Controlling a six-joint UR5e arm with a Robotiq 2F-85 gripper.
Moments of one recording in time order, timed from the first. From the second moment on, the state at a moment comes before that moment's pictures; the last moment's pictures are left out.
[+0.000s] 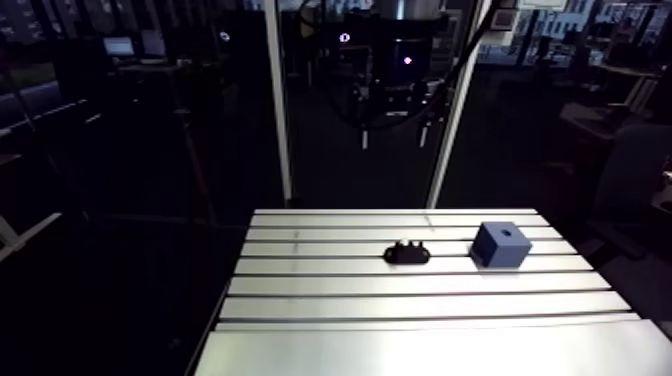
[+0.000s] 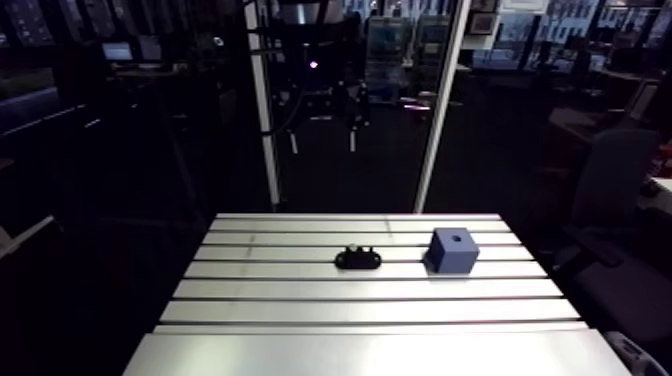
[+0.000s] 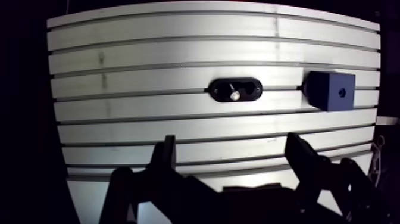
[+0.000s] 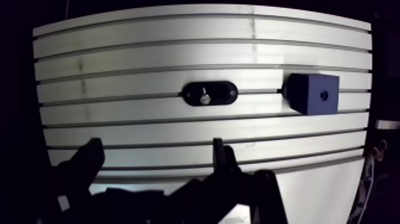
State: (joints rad) arm -0.04 -1.45 1.67 -1.93 -1.63 -1.60
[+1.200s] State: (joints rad) arm -0.14 -1.32 1.82 -2.19 -1.57 -1.74
